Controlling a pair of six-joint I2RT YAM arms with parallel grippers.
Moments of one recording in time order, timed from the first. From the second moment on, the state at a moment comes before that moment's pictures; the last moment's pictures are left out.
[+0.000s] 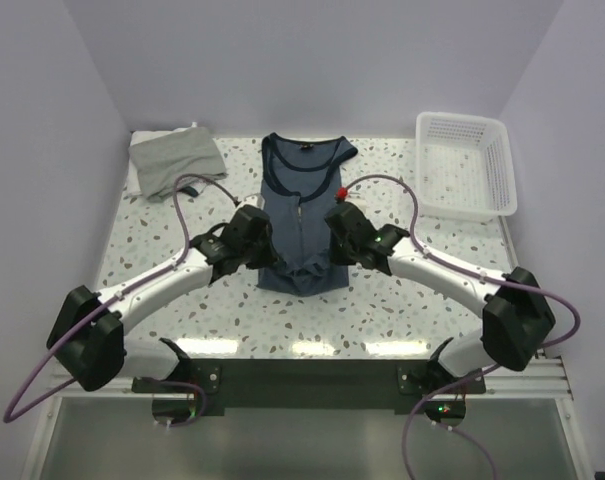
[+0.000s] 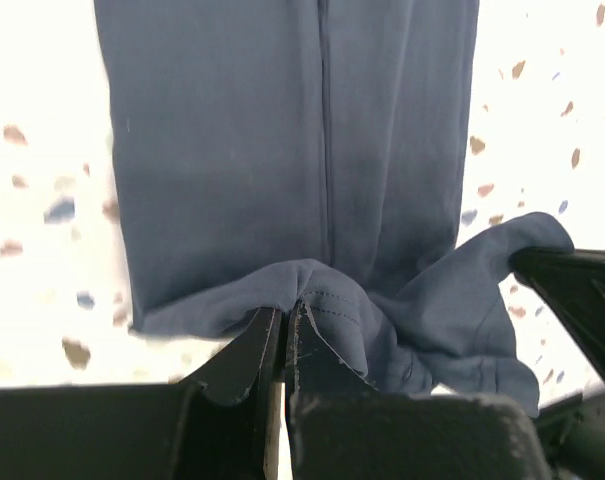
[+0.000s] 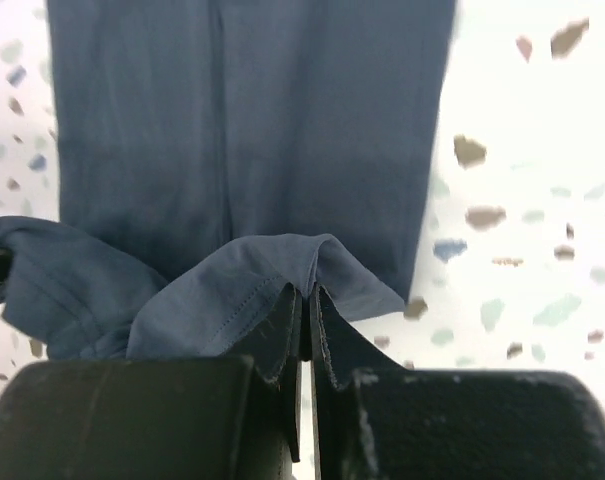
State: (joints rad) left arm -0.68 1.29 0.86 -0.42 -0.12 -0.82; right arm 0.79 1.43 1.02 -0.52 0.27 0.70
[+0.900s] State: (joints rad) left arm -0.28 1.98 1.32 -0.03 0.09 -0.62; right arm 0.49 2.03 1.68 -0.49 0.14 0.50
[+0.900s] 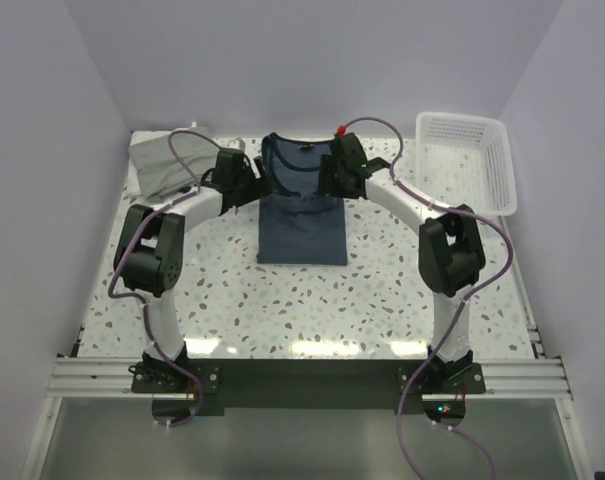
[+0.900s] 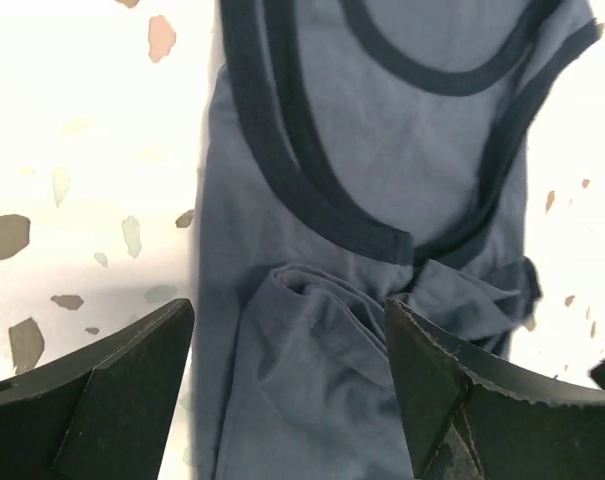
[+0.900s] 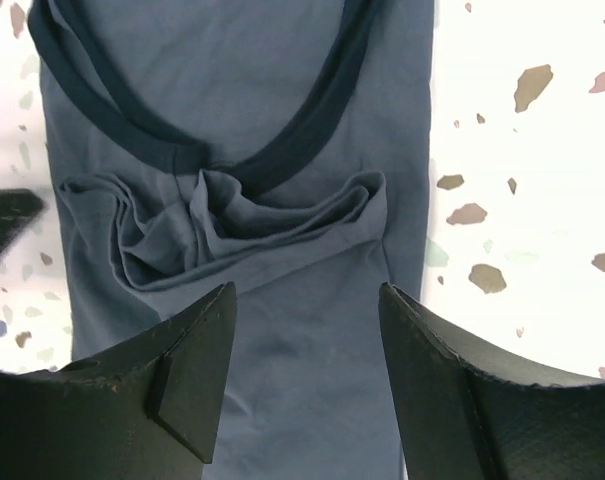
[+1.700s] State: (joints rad) left arm -0.33 2.09 1.51 -0.29 0.08 -0.38; right arm 0.46 2.16 1.70 -0.47 0.08 0.19
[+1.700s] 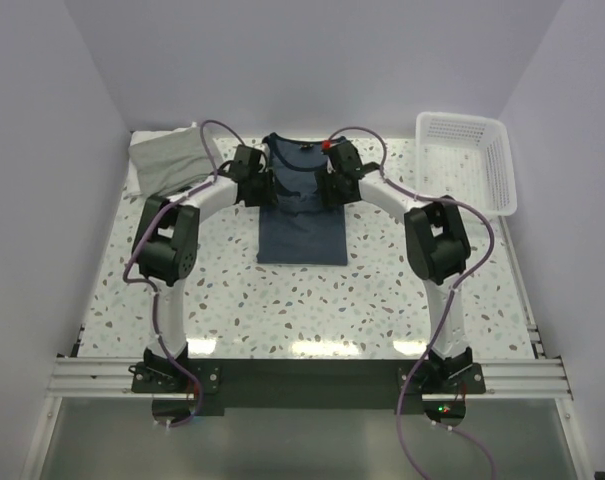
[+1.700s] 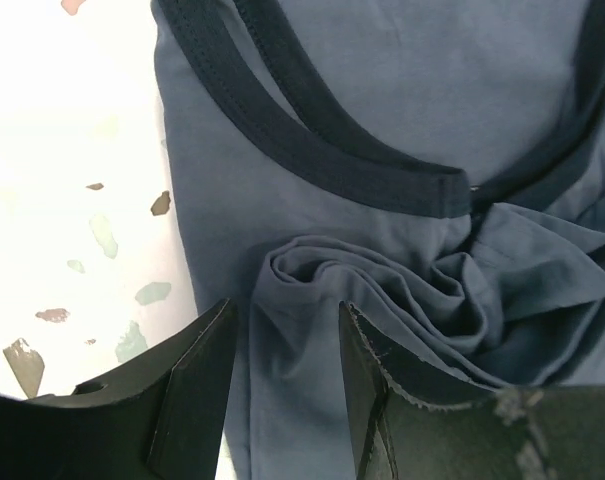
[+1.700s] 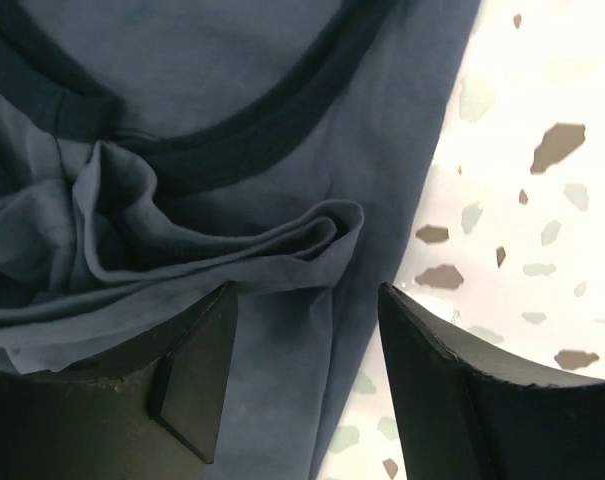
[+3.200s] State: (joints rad) left arm -0.33 2.06 1.52 -0.20 -0.02 -0.36; right arm 0.41 2.26 1.82 -0.45 0.07 0.22
